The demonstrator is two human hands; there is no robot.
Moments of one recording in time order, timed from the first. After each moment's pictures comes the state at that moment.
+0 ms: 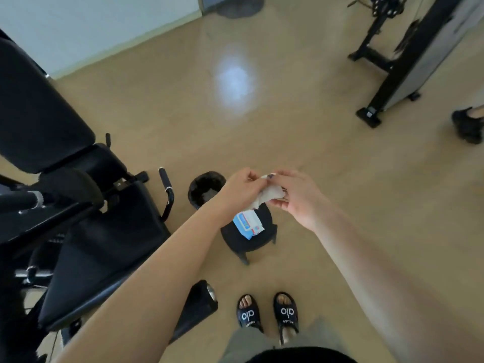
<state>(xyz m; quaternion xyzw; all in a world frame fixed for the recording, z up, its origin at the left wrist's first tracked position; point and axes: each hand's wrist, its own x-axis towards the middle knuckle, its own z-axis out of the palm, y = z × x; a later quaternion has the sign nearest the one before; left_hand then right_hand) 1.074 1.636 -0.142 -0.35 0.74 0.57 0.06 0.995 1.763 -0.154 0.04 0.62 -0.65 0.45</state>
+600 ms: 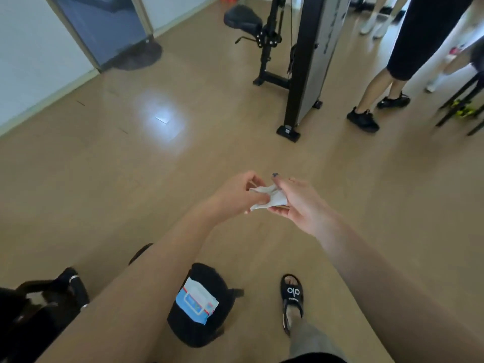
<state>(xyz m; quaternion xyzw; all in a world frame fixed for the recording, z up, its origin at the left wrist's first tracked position) 0.797 1.705 -0.117 -0.07 0.83 0.51 0.22 0.768 1.867 -0.146 0.18 0.60 -0.71 0.31</state>
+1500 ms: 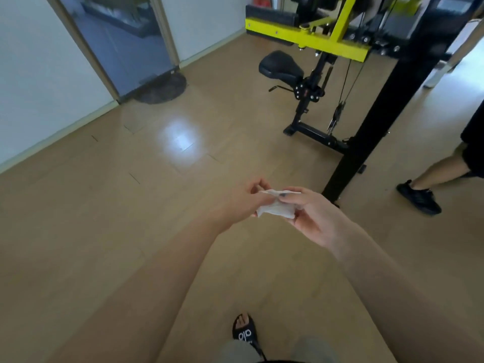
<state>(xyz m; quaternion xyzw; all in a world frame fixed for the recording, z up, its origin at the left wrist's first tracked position) 0.292 1.467 -0.101 -0.09 0.82 0.55 0.15 0.254 1.641 -0.117 0.17 0.53 -0.75 0.37</state>
